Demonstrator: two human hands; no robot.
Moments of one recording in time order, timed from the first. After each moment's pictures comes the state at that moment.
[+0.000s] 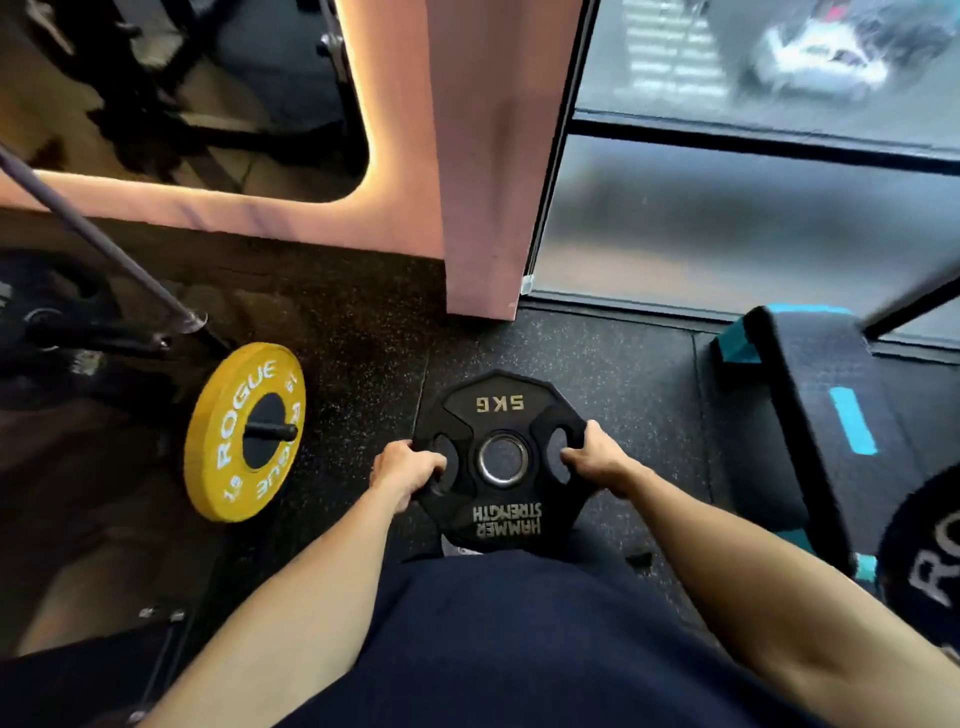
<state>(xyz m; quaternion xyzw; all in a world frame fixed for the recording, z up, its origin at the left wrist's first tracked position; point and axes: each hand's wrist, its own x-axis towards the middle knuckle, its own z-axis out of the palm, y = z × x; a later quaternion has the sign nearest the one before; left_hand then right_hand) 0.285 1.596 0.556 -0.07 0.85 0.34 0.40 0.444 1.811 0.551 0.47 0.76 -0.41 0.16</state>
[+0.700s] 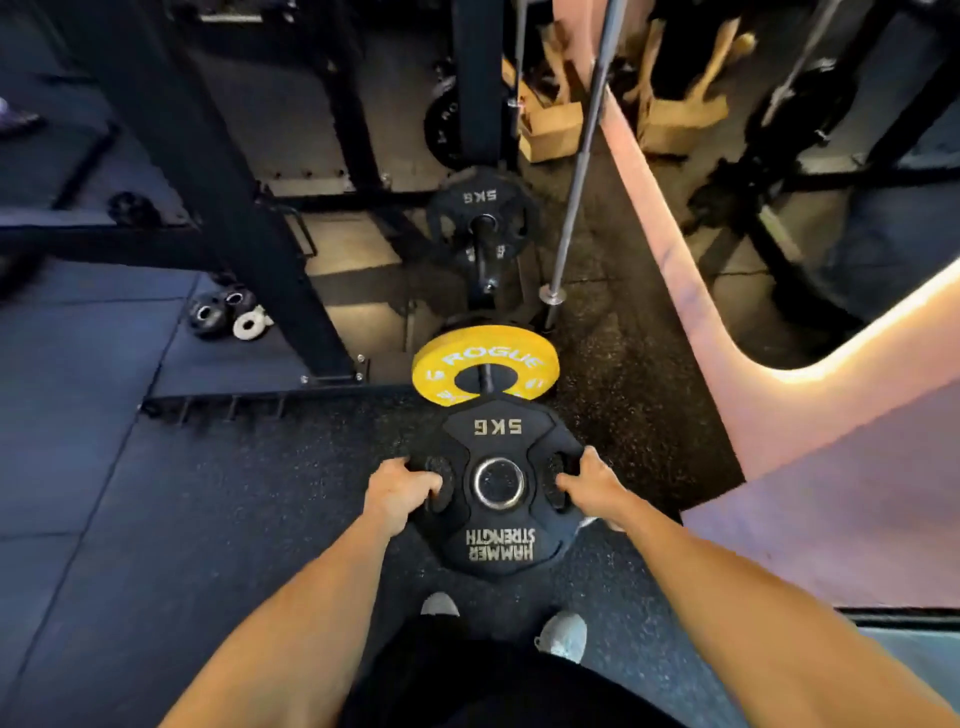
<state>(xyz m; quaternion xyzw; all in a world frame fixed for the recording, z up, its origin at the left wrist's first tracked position) 0.298 1.648 0.609 -0.58 0.65 0.49 0.08 0.126 1.846 0.592 -0.10 0.87 -0.29 0.39</state>
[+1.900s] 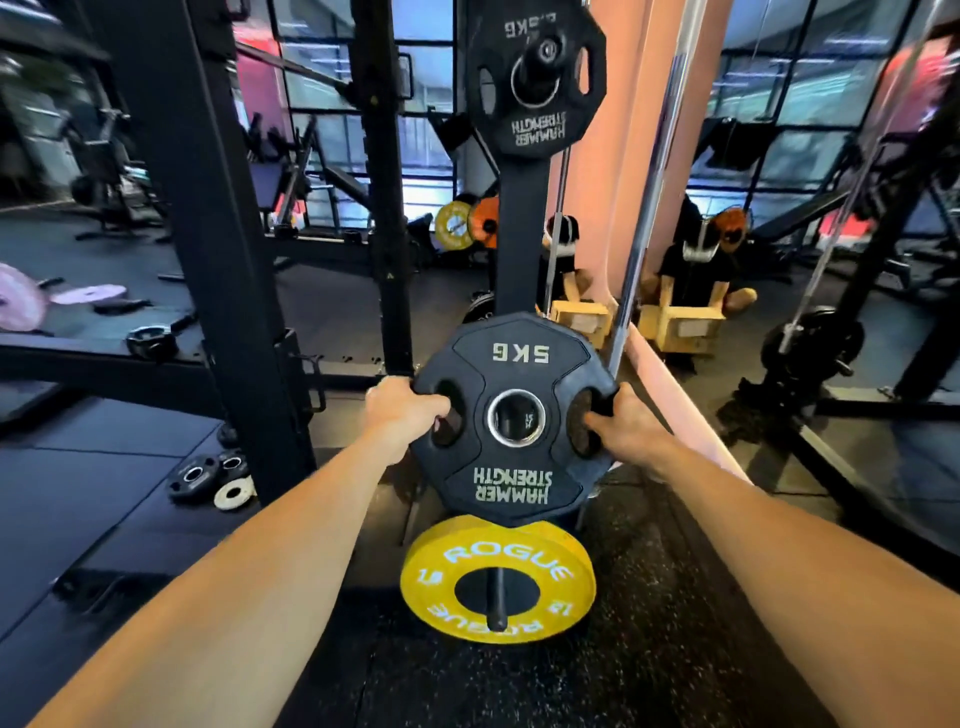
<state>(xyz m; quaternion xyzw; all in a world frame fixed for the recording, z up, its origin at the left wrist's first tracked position) 0.106 1.479 0.658 -0.45 0.74 0.42 -0.26 -0.091 1.665 0.644 -0.32 0.85 -0.41 0.11</state>
